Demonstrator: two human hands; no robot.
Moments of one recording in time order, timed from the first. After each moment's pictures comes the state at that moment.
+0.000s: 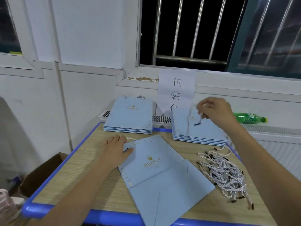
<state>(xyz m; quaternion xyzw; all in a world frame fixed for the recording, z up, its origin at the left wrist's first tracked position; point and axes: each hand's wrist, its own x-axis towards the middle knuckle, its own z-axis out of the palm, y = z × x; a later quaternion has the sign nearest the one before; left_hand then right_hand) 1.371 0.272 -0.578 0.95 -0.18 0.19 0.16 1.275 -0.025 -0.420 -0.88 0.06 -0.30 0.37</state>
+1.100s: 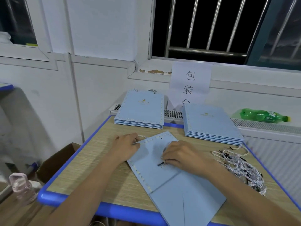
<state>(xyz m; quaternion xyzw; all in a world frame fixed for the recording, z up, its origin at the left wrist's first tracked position) 1.359 0.273 -0.562 0.94 -0.18 0.08 0.28 1.291 0.049 -0.547 -0.91 -0.38 -0.17 -0.01</state>
